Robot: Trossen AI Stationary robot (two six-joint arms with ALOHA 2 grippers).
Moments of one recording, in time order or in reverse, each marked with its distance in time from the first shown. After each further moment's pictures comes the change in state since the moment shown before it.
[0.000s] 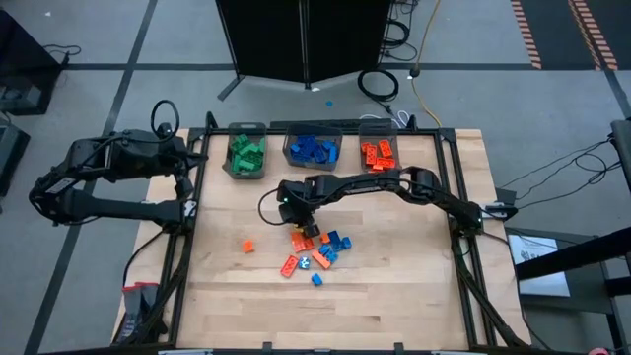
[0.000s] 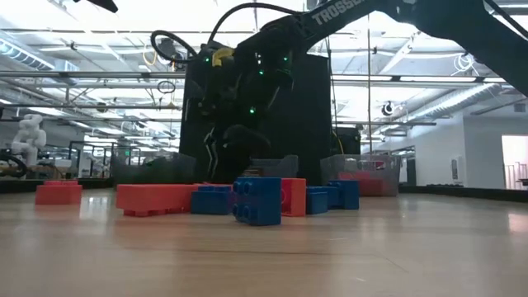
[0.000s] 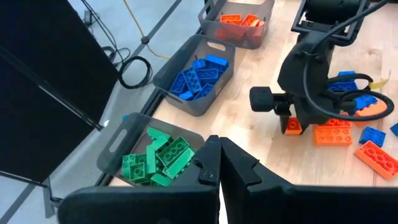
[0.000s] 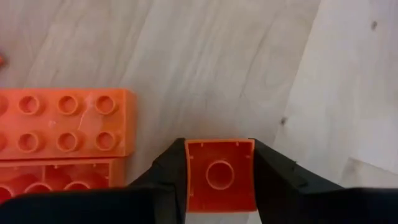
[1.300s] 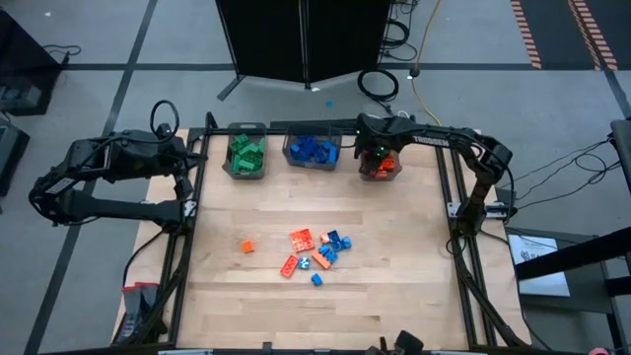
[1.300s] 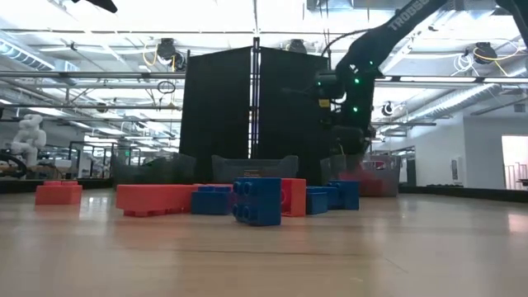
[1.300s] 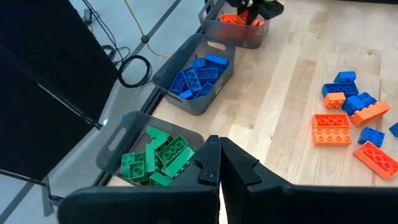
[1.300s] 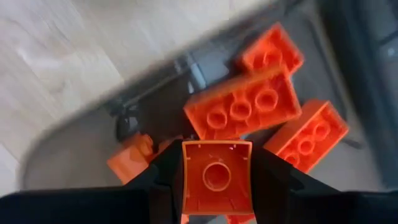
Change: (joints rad) left arm 0.000 -0.002 0.000 -0.004 0.000 -0.009; right arm -0.517 -0.578 -0.632 -0.168 0.259 0.351
